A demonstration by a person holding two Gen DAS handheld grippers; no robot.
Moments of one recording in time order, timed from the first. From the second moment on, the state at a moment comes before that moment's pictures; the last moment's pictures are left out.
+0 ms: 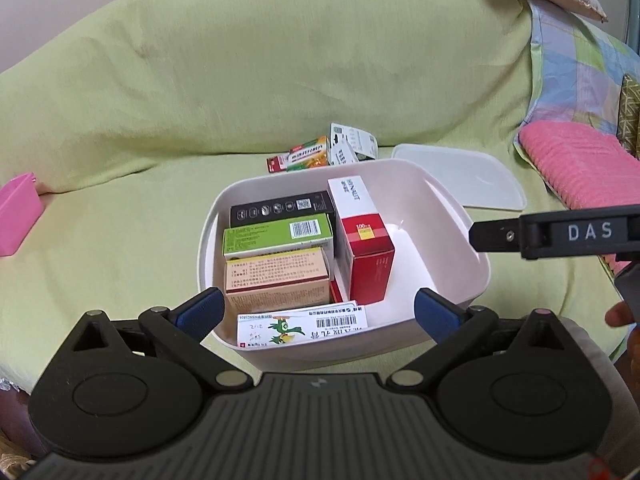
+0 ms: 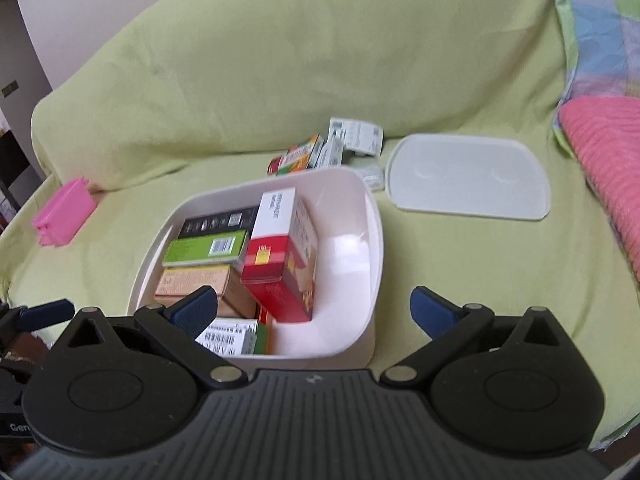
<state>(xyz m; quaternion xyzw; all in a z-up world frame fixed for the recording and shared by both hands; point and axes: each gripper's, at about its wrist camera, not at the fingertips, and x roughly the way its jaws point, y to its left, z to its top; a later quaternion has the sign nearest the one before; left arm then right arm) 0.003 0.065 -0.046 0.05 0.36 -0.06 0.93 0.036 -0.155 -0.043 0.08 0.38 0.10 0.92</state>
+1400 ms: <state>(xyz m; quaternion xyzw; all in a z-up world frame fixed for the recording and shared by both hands) 0.202 0.102 -0.041 0.10 0.34 -0.13 0.92 0.310 -0.157 -0.051 0.19 0.42 0.27 0.84</state>
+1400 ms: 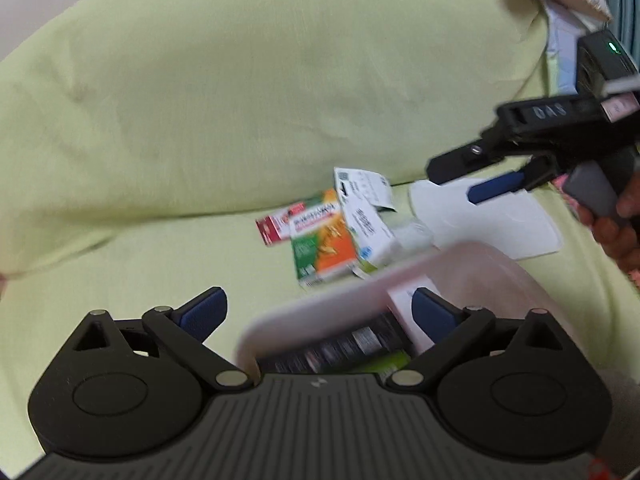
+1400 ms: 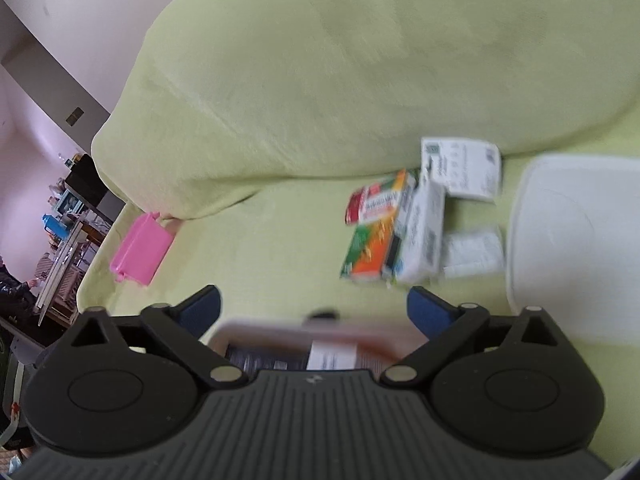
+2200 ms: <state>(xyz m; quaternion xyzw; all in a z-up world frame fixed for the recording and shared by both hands) 0.402 0.102 -0.147 0.17 0.47 -0.18 0.85 0.510 -0.116 -0.164 0.17 0.53 0.22 0.80</state>
